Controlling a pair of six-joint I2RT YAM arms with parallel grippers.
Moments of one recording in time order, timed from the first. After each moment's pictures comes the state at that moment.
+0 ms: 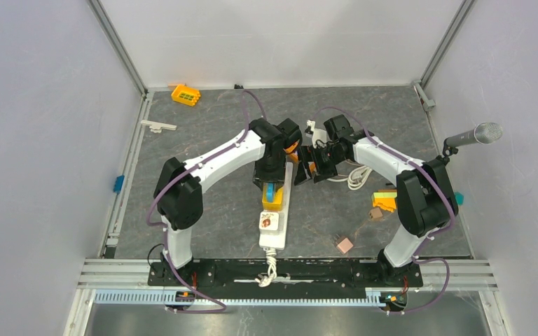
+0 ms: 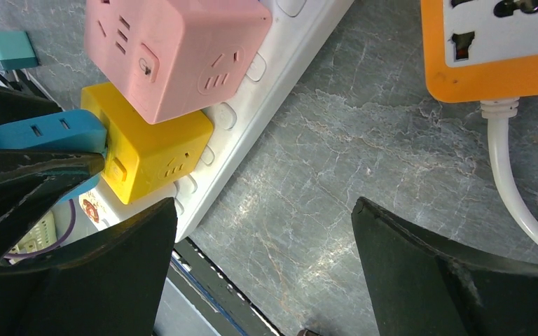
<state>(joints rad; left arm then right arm) -0.81 1.92 1.69 -1.25 -0.09 -0.69 0.40 1.71 1.16 -0.60 -0.59 0.16</state>
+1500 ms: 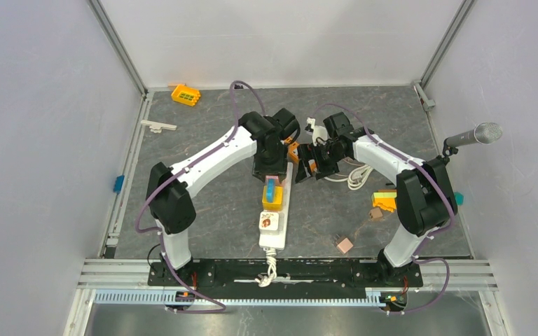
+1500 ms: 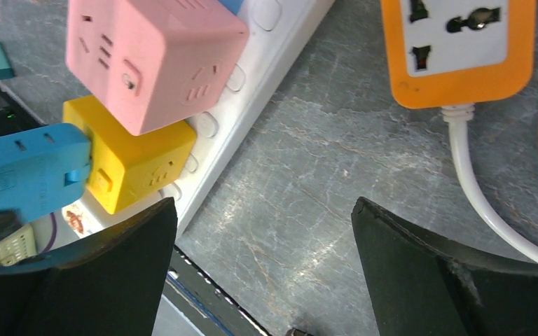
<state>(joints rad) -0.81 1.86 1.74 -1.25 -0.08 -0.69 0.40 1.72 1.19 -0.62 -0.54 0.15</state>
